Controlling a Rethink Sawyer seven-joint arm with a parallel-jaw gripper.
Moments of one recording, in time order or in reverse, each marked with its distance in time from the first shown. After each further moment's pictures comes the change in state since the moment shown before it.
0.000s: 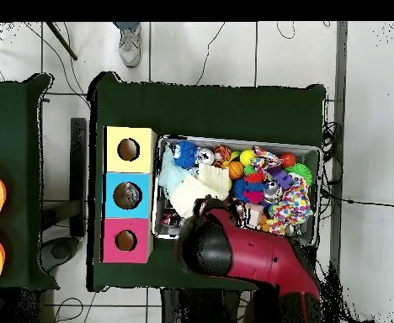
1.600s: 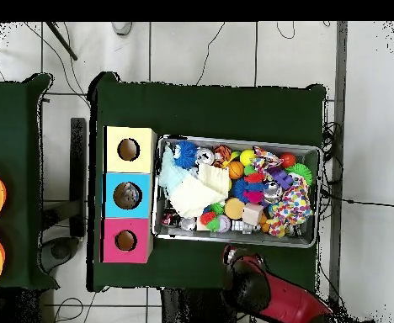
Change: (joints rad) arm -0.328 0.290 0.021 0.249 -0.046 -0.351 0.000
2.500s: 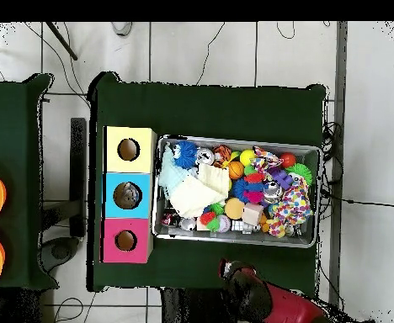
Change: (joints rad) arm -0.109 0.108 0.046 0.020 -0.106 -0.021 0.000
